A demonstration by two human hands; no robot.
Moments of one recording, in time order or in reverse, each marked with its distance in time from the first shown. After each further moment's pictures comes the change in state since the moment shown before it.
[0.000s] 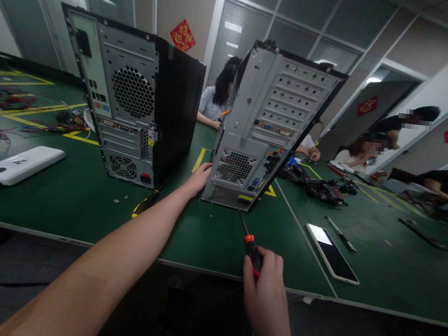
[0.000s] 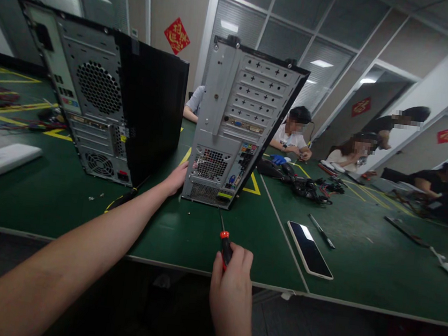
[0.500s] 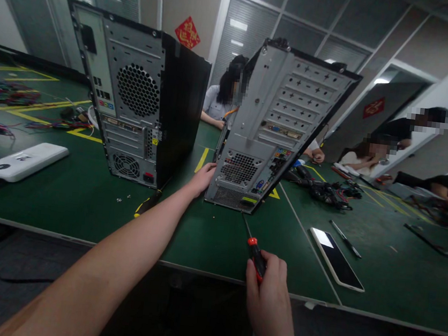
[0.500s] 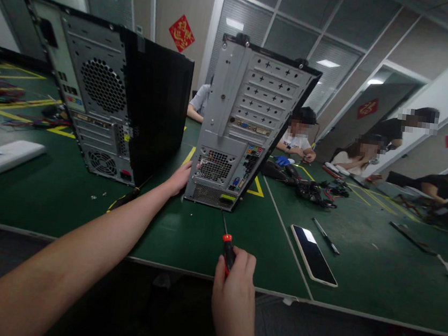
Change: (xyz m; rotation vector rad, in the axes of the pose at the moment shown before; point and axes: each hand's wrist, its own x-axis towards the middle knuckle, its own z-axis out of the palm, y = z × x) left_hand 0.000 0.001 -0.001 -0.015 0.001 -0.024; right_hand 0.001 0.000 0.000 0.015 -0.013 0.015
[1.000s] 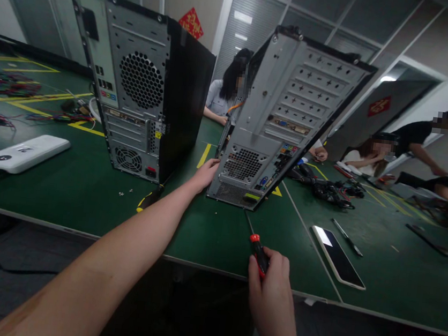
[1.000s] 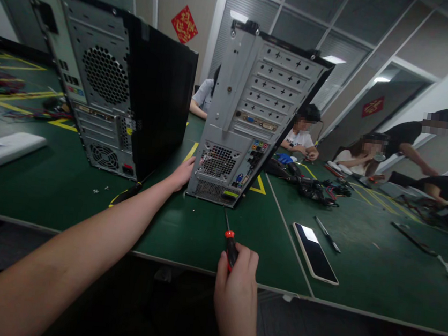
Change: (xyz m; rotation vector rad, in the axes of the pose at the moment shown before) left_hand 0.000 0.000 0.001 0.011 0.005 -0.003; right_hand 0.000 0.001 0.000 -0.007 0.002 -0.002
